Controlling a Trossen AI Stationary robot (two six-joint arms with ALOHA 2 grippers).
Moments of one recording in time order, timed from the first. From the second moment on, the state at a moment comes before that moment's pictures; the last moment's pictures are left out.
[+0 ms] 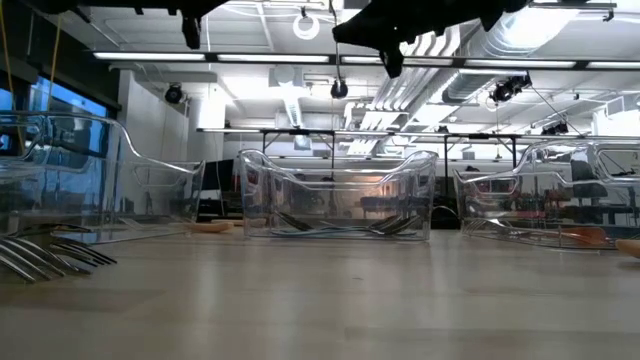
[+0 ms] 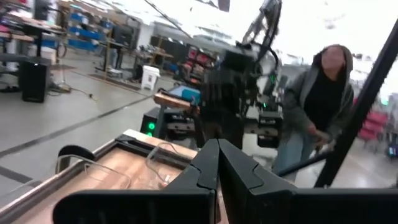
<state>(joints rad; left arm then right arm) 0.17 0.80 0.57 0.36 0.01 -0.27 -0.15 1.36 0.97 0.13 -0.17 0.25</state>
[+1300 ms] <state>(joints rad) 0.17 0.90 0.62 0.43 0.02 -0.21 -0.37 1.49 1.31 -0.22 -0.09 0.03</state>
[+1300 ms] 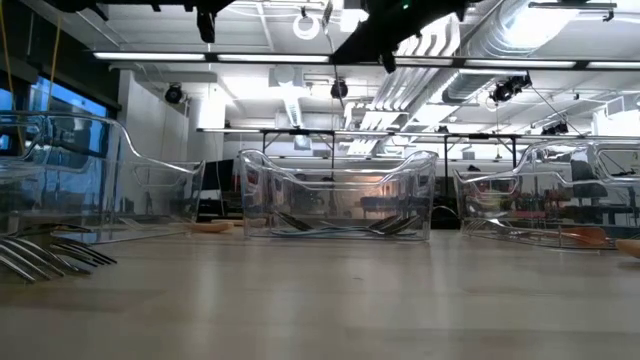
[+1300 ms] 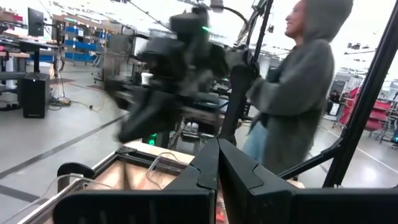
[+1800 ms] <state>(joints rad) 0.17 0.90 0.62 0.48 0.00 -0.18 -0.53 2.02 1.73 -0.74 -0.01 -0.24</state>
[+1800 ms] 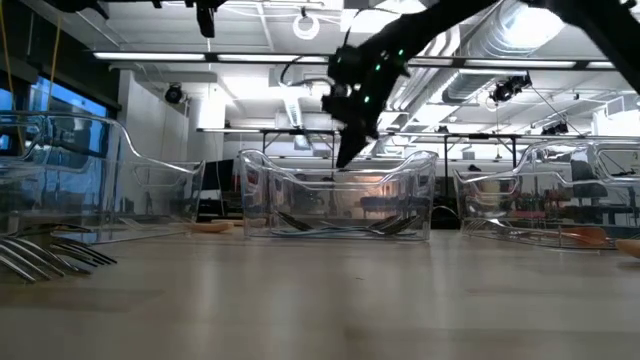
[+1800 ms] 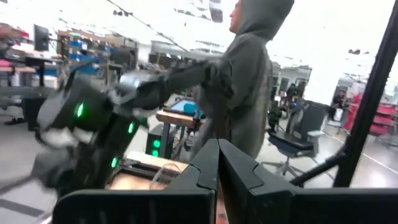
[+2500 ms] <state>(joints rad) 0.17 0.90 0.62 0.48 -0.05 -0.18 -0.54 2.21 1.77 -0.74 0.01 -0.24</state>
